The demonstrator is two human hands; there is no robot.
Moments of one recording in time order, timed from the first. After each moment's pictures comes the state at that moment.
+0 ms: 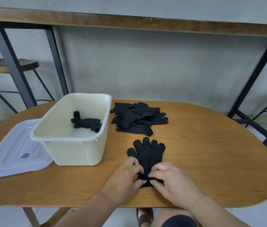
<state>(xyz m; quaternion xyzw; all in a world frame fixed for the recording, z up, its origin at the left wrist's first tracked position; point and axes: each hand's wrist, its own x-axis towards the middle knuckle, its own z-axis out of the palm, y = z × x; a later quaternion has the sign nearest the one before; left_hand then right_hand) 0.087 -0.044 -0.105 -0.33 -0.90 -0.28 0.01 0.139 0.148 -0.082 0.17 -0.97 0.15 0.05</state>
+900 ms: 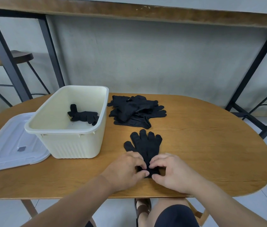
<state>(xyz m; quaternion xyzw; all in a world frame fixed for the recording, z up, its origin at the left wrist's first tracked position) 0.077 -0.042 -0.088 -0.39 -0.88 -0.25 -0.02 0.134 0.157 -0.073 0.11 -0.97 0.23 -0.03</state>
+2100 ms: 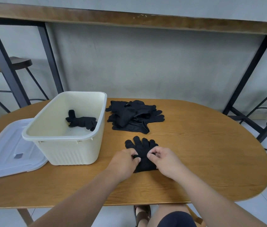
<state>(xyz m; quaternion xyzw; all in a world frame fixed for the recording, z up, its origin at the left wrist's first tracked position) 0.054 -0.020 -0.077 -0.15 -0.92 -0.35 -0.11 0.092 0.145 -0.076 -0.09 -0.91 0.41 -0.02</state>
